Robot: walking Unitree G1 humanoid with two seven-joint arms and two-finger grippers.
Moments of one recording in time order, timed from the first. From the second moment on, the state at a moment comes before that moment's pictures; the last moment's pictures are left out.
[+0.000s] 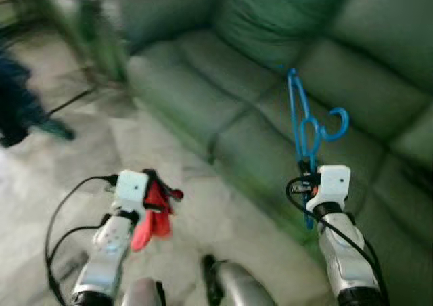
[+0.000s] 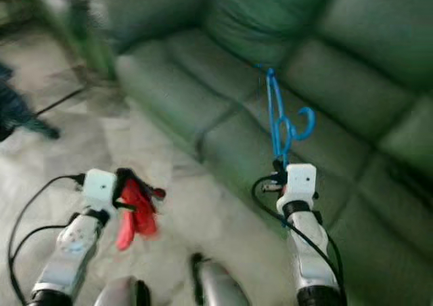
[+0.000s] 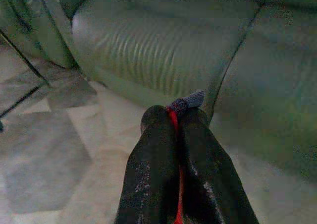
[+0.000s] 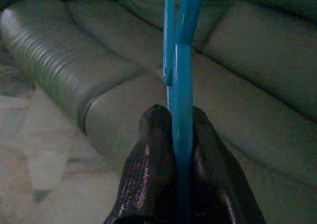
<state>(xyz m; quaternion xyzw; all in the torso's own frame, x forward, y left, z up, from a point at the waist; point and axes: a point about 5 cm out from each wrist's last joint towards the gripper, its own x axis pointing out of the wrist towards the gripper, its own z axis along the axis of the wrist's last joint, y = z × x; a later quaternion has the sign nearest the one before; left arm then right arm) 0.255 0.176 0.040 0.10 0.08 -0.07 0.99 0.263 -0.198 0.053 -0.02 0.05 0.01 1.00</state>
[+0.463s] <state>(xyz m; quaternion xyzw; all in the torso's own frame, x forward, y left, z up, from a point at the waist) 0.274 0.184 0.054 0.14 0.04 -0.06 0.99 0.261 -0.188 0.047 -0.01 0.07 0.05 1.00</state>
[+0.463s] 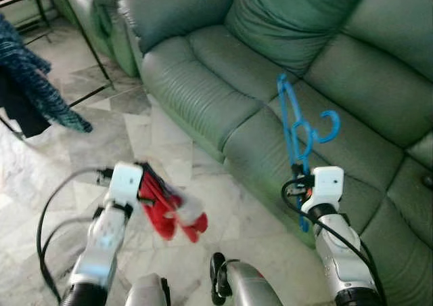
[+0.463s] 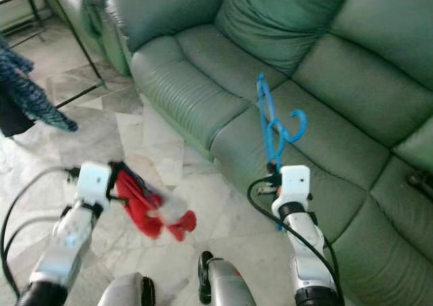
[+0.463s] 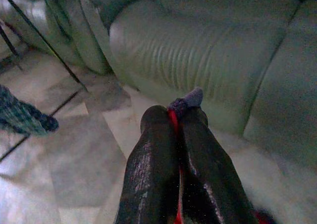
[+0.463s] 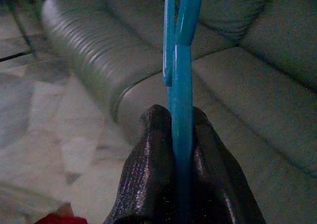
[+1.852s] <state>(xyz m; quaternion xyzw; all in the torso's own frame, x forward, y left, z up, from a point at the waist) 0.333 0.139 0.107 0.32 -0.10 -0.22 0.92 0.235 -0.214 0.069 -0.13 0.21 0.44 0.86</state>
